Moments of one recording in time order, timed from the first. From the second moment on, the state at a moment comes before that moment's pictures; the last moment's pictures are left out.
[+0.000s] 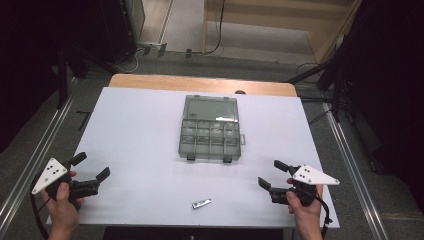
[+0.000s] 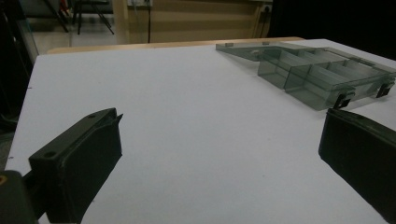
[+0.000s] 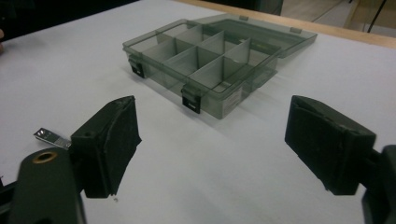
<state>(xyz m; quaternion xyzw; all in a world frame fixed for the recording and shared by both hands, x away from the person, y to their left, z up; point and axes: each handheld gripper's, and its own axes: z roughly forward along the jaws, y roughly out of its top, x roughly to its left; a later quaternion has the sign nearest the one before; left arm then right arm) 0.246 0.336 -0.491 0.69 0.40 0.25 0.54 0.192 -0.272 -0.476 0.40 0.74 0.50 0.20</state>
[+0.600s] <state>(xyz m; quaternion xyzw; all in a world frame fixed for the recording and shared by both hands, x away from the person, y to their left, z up) 0.247 0.336 -0.492 0.70 0.40 0.25 0.54 0.205 -0.232 -0.462 0.34 0.79 0.48 0.17</state>
